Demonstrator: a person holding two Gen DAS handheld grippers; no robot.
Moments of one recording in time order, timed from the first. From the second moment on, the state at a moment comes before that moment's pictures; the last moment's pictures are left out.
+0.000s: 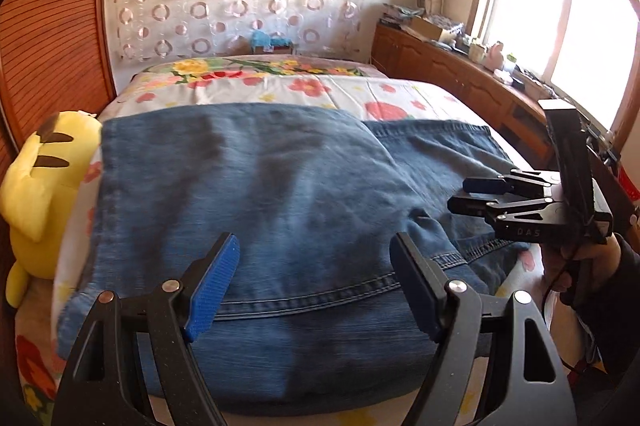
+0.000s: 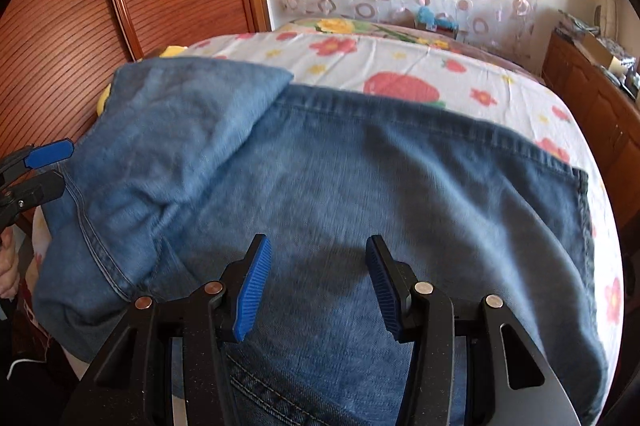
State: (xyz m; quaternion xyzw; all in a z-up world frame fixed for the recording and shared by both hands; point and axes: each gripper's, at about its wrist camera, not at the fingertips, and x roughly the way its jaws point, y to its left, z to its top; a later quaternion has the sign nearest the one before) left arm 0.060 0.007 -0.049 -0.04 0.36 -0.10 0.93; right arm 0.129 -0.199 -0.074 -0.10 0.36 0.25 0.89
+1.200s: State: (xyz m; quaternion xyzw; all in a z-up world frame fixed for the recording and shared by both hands) left arm 0.070 -0.039 -0.064 -0.03 0.38 -0.13 0.91; right arm 0.072 -0.281 -0.065 -0.06 0.35 0.20 0.91
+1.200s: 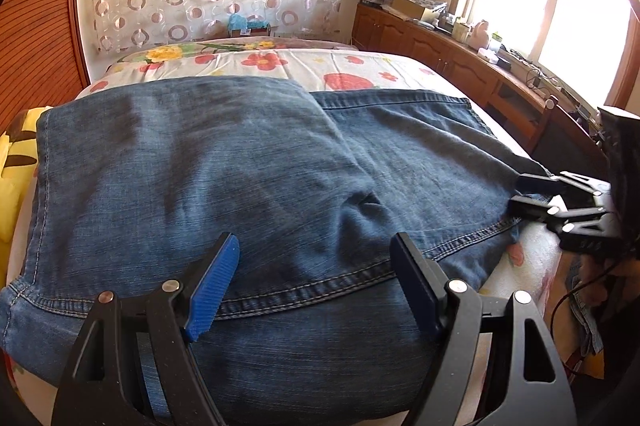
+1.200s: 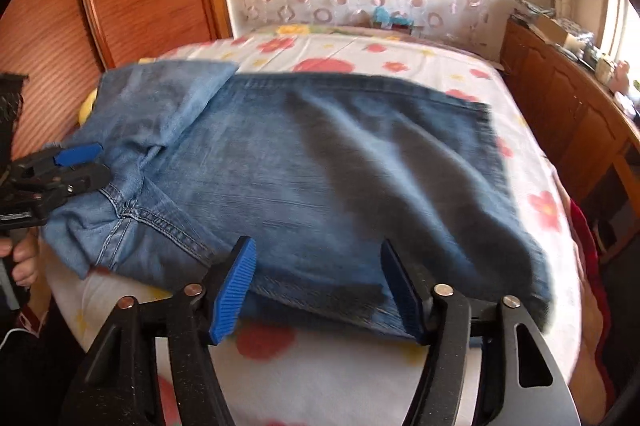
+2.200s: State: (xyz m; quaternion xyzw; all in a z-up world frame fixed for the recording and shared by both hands) left arm 0.069 -0.048 -0.069 -0.01 0.38 -0.12 0.92; right arm 0.079 -0.395 -0.081 0.01 0.37 0.12 0.92
